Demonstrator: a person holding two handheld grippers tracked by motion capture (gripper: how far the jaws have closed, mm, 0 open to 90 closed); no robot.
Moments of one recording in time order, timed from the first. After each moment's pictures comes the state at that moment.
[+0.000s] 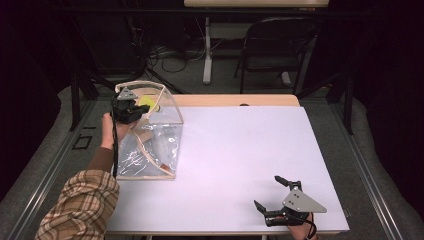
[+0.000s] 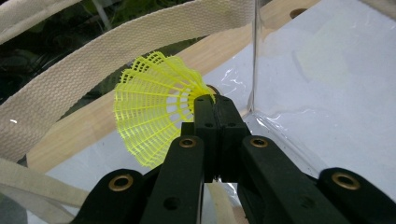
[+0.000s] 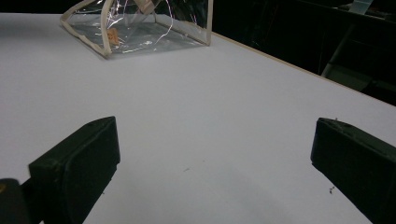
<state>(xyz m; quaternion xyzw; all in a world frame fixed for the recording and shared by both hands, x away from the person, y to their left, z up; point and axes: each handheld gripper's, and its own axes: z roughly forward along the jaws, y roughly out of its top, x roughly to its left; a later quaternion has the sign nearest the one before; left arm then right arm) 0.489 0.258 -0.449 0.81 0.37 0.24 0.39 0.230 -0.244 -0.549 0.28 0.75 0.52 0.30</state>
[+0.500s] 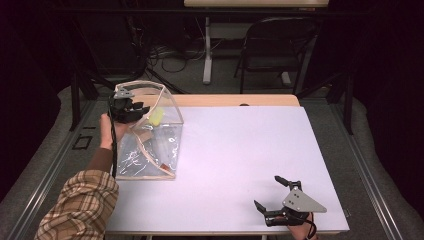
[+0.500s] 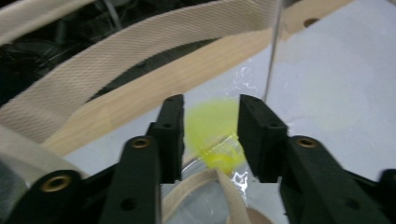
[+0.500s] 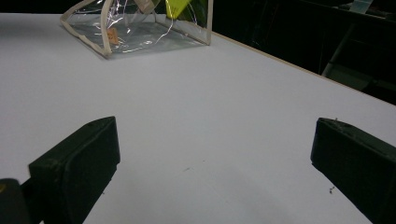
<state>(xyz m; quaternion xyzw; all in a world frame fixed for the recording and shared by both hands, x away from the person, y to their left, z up) 0.490 0.268 -0.448 0.78 0.41 0.24 0.40 0.230 -0.244 -0.549 0.27 0.75 0.52 0.30</state>
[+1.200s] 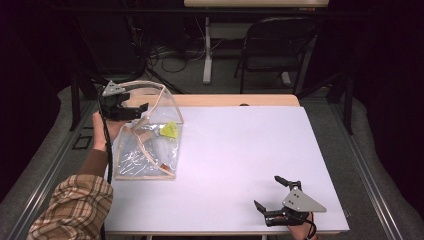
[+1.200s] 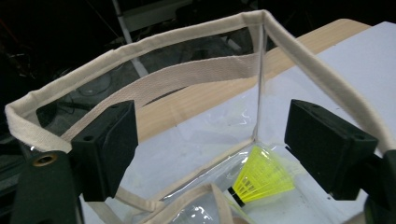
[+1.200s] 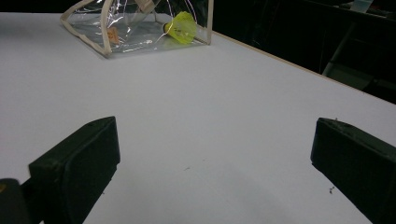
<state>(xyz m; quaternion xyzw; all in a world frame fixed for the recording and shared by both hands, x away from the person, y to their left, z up) 0.465 0.267 -0.415 0.76 0.40 0.27 0.43 0.230 -0.244 -0.550 0.28 0.75 0.52 0.30</state>
